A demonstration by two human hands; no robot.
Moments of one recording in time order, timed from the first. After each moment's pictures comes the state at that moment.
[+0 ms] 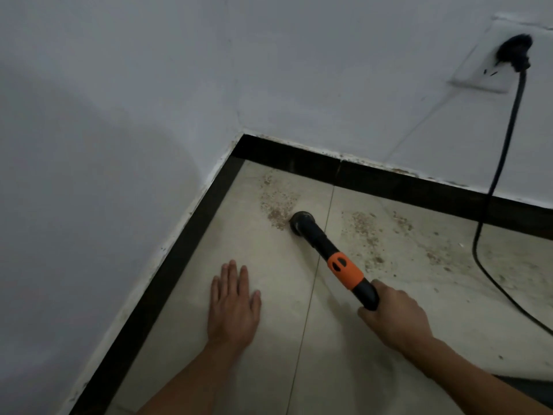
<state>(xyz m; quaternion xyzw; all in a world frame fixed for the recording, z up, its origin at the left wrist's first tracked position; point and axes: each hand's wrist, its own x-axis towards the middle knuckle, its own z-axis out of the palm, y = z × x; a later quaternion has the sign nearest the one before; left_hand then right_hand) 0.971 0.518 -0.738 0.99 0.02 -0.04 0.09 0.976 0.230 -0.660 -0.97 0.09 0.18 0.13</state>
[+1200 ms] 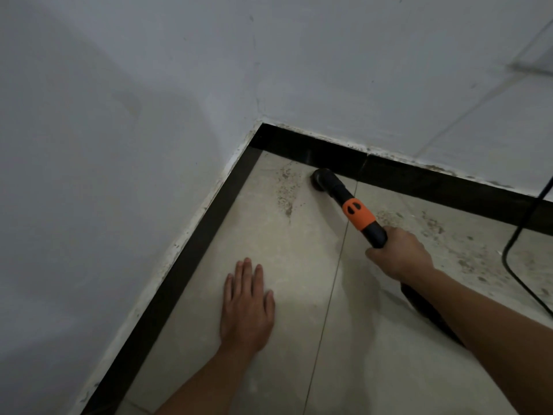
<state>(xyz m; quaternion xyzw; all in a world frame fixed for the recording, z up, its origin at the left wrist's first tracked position) 0.974 0.520 -0.741 0.99 0.03 -0.03 0.10 1.100 0.246 -0.675 -0.96 0.14 0.15 0.19</state>
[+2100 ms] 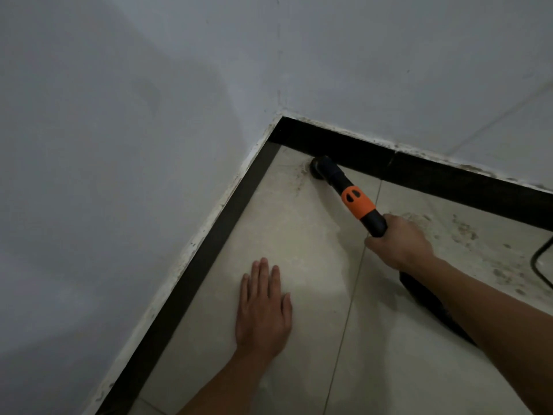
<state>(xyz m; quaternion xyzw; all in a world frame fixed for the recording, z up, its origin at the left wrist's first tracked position) 0.975 0.520 -0.745 0.99 0.04 -0.04 0.09 1.127 0.285 -0.676 -0.96 0.09 0.15 0.23</state>
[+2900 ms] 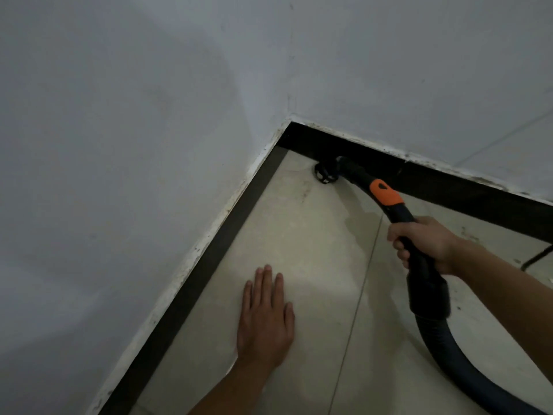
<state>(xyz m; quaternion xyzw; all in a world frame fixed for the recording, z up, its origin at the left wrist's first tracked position) 0.975 0.521 -0.749 0.99 0.03 -0.03 0.09 1.158 0.255 -0.646 -0.74 0.20 0.33 0.55</state>
